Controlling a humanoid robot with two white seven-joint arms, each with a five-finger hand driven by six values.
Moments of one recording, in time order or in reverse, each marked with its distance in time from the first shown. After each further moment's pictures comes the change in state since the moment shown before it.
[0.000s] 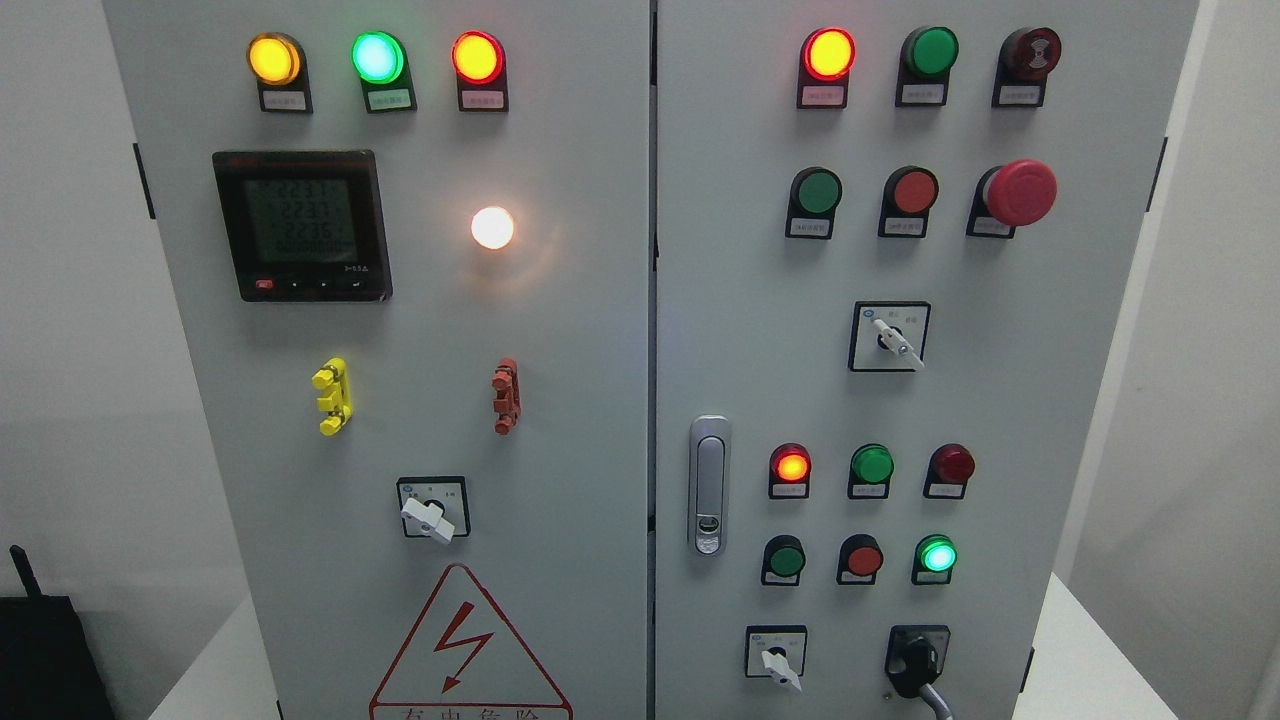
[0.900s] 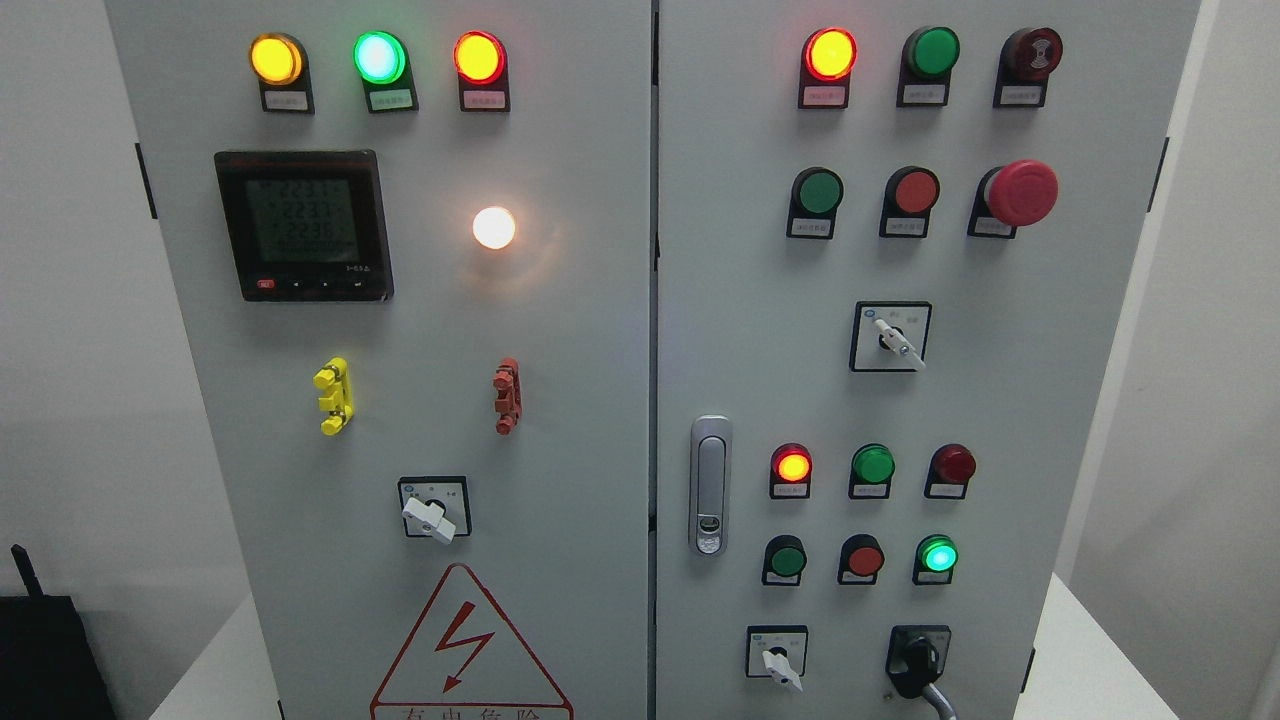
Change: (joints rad) left arm 0.000 0.000 0.000 0.000 0.000 0.005 0.000; right arm -0.002 -0.006 -0.001 0.004 -0.048 0.002 0.003
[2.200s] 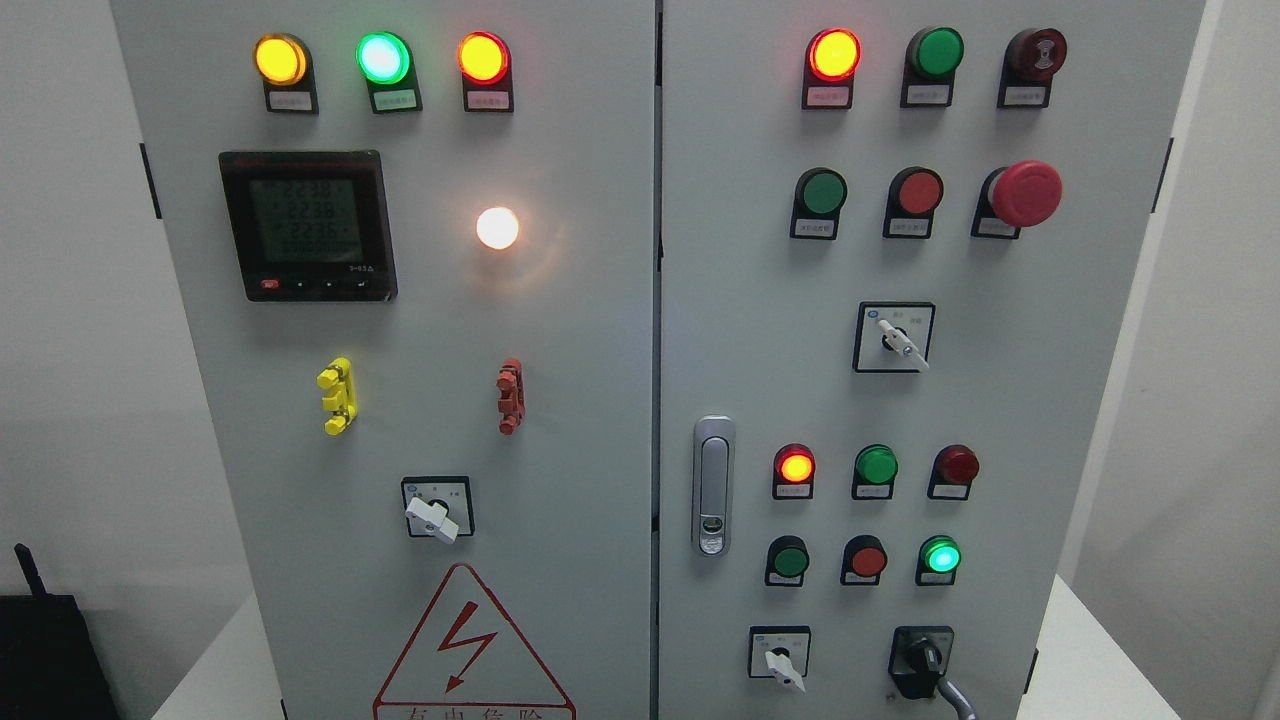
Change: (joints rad) left arm 0.000 0.000 0.000 0.000 0.000 0.000 0.000; right arm -0.003 -0.011 -0.030 0.003 -0.005 0.000 0.000
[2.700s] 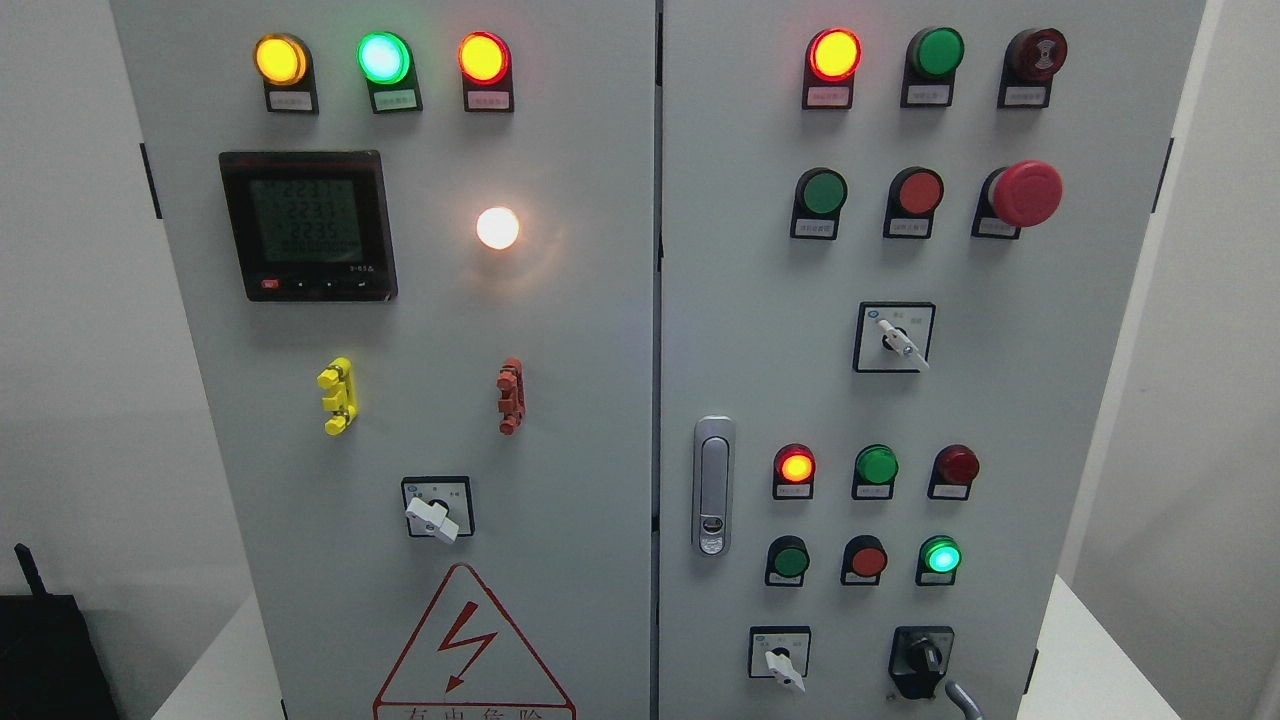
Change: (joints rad) left arm 0.000 0.000 0.000 0.000 0.000 0.000 0.000; right arm 0.011 0.001 -0.005 -0.008 -0.003 0.000 -0.008
